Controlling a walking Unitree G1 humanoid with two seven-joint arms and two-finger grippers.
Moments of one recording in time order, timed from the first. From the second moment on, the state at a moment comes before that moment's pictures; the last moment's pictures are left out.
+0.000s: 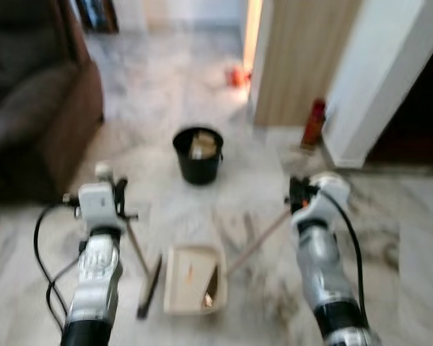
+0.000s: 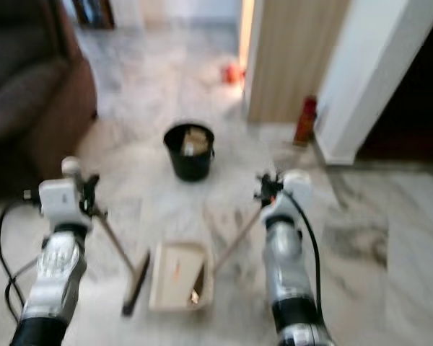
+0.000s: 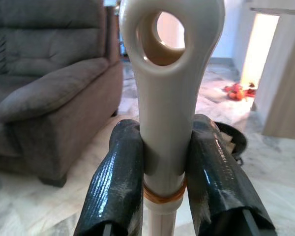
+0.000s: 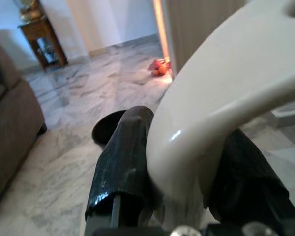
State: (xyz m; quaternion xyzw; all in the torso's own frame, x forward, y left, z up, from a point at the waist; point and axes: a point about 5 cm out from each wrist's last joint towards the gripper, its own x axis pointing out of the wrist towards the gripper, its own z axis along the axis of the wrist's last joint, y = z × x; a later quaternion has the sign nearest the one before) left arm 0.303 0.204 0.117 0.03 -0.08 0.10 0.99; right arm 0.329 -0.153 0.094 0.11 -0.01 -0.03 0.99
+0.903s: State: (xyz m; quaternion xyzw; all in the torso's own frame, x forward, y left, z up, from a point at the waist) left arm 0.302 0.205 0.115 0.03 -0.08 0.10 0.99; right arm 0.329 -0.154 0.092 0.11 -0.01 -0.03 0.99
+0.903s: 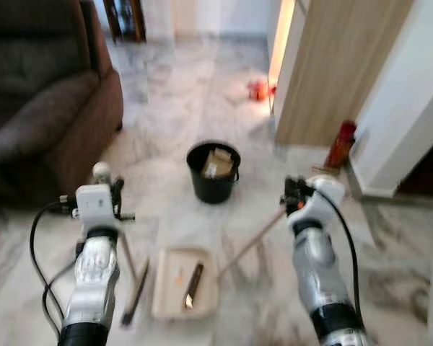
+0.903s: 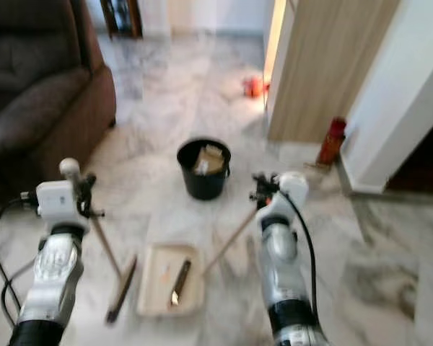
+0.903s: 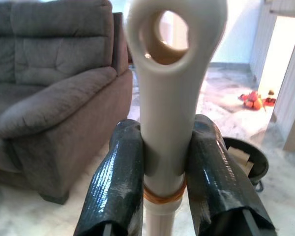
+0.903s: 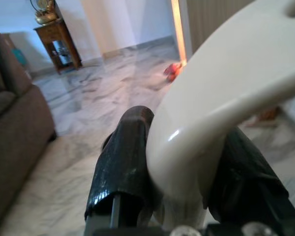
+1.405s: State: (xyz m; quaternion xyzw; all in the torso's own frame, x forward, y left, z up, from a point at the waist) left arm 0.302 0.202 0.115 0.03 -0.08 0.10 0.99; right arm 0.329 -0.153 0.091 0.11 0.00 -0.03 0.99
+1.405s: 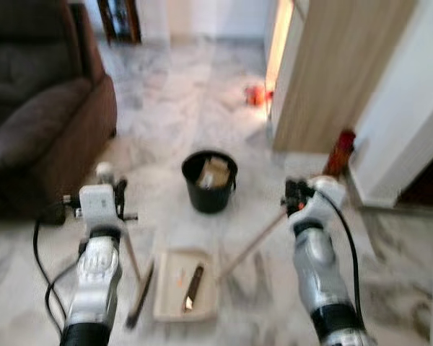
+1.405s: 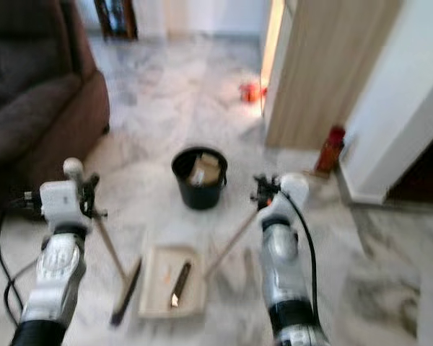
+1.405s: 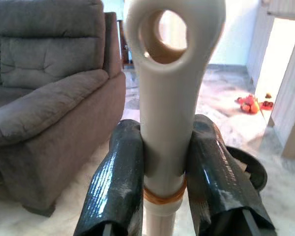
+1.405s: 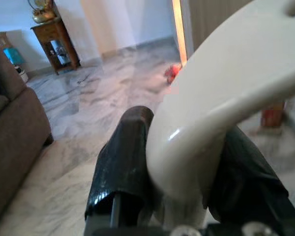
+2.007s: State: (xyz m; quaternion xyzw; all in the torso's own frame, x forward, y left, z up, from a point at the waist) left arm 0.299 0.213 0.113 0.03 -0.08 0.11 0.99; right arm 0.330 -0.134 0.093 0.10 0.00 0.00 0.99
